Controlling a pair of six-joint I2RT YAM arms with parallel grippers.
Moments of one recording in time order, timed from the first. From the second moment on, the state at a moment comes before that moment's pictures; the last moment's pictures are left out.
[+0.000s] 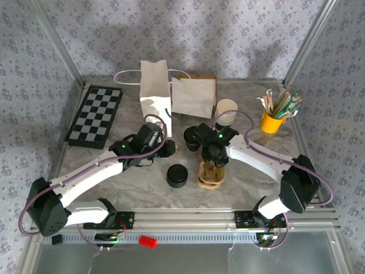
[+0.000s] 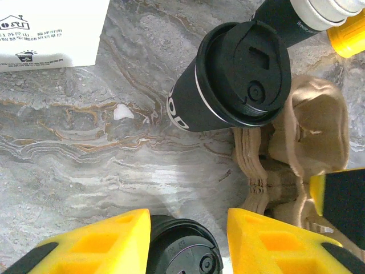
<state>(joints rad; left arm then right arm) -0.81 1.21 0.92 -0.49 -0.01 -0.72 0.79 1.47 1.15 -1.04 0.20 0.87</state>
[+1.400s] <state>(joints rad) -0.82 1.18 0.92 -0.51 -0.01 -0.72 0.75 1.45 1.09 -1.02 0.06 0.73</state>
